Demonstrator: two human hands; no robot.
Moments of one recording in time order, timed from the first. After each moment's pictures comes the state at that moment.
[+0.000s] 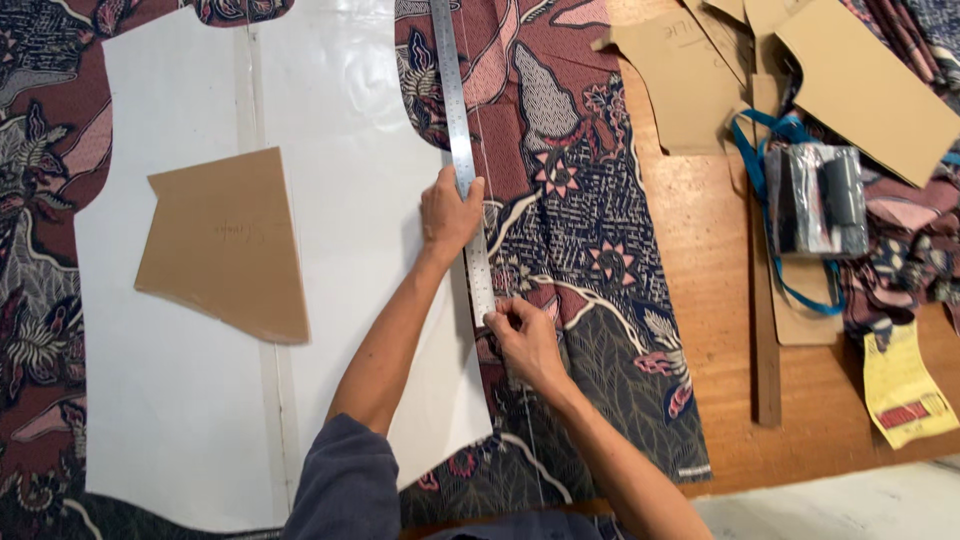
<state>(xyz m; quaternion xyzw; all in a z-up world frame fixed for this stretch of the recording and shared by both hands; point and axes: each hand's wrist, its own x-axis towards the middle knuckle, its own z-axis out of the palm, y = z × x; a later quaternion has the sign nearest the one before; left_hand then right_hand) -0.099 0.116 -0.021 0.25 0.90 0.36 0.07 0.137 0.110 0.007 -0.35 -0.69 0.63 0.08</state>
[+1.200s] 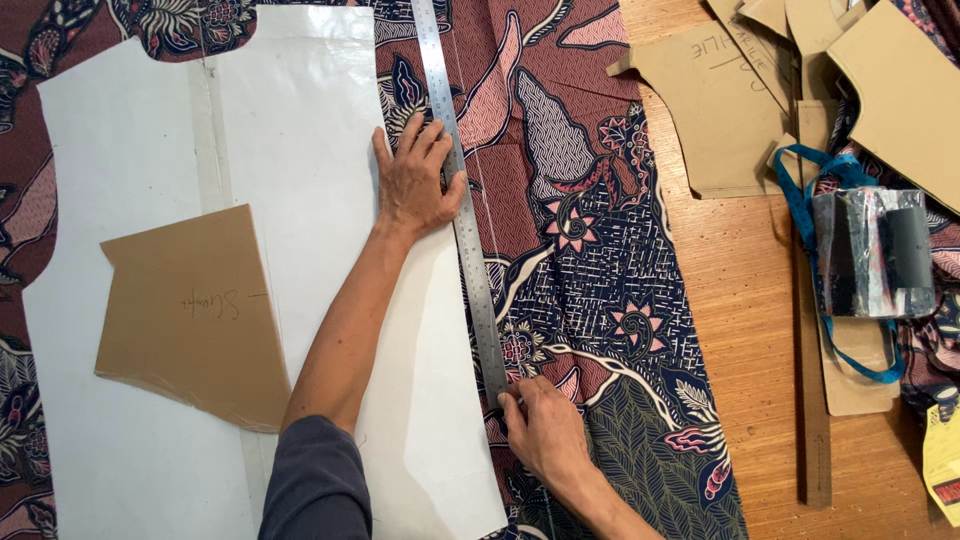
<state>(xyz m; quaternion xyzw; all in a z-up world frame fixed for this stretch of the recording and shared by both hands) -0.233 0.151 -0.025 0.51 0.83 0.18 -0.10 0.120 0.120 0.015 -0.34 -0.82 0.45 -0.04</state>
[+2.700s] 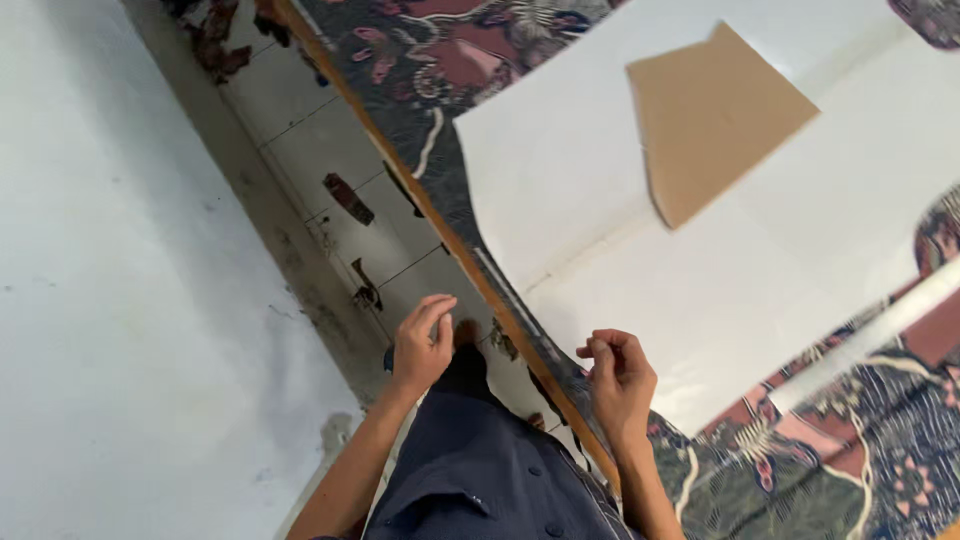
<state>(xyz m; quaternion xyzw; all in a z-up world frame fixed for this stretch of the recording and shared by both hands) 0.241 -0.405 -0.027 -0.10 0.87 0.44 -0.21 0.181 -0.128 0.031 0.00 -0.78 0.63 -0.04</state>
